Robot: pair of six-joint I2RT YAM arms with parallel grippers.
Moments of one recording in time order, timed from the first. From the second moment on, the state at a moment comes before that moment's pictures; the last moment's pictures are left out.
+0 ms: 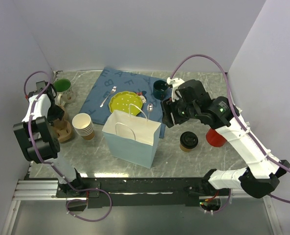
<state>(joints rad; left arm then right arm) 0.35 1.72 1.34 -0.88 -0.30 -0.64 0.73 1.25 1.62 -1.15 0.01 0.21</state>
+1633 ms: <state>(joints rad) 0.35 1.76 1.42 -0.84 -0.22 -0.32 0.72 1.20 1.57 -1.12 0.01 0.20</state>
